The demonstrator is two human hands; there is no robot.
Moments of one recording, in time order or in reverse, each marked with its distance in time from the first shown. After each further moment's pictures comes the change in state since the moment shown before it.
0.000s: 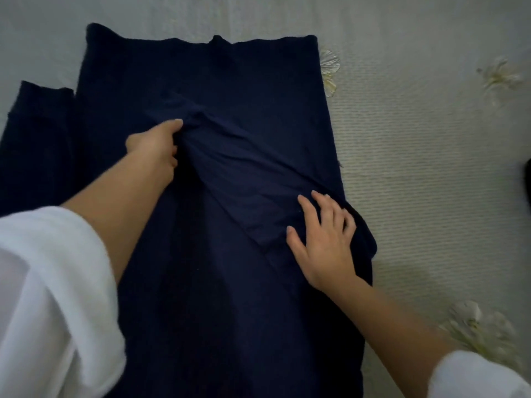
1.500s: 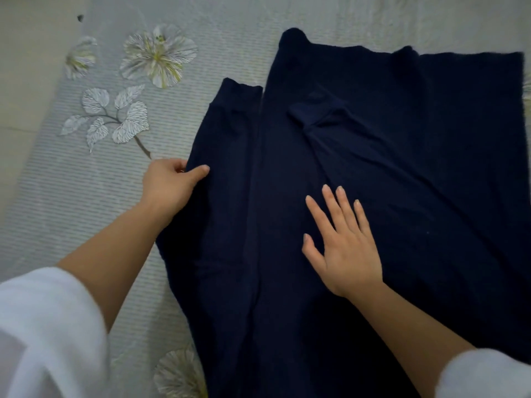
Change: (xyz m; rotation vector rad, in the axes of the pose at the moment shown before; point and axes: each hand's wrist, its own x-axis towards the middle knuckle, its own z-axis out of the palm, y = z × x) left_hand 0.054 0.003 -0.252 0.580 0.153 0.303; right_hand 0.024 -0.180 0.068 -0.124 -0.100 -0.447
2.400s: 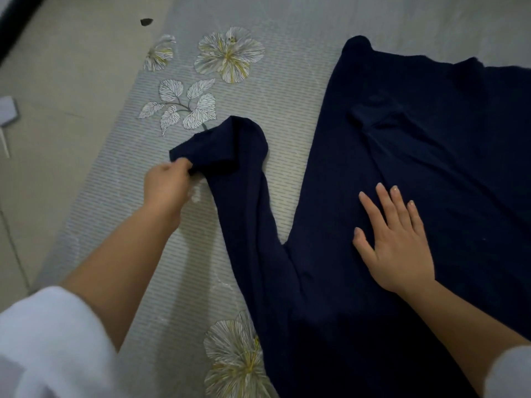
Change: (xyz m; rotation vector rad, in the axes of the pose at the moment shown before) left_hand -0.015 -0.045 -0.074 -0.442 0.218 -0.200; right_hand -0.001 -0.003 -0.001 -0.053 -0.015 0.026
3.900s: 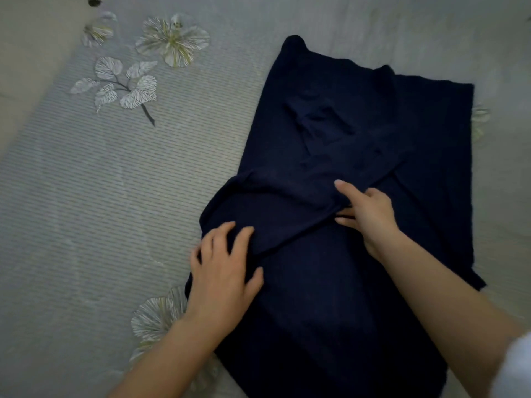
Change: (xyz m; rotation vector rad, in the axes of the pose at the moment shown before) left_hand -0.202 -0.100 0.062 0.930 -0.291 0.801; right_hand 0.001 0.038 -0.073 1.317 -0.042 0.764
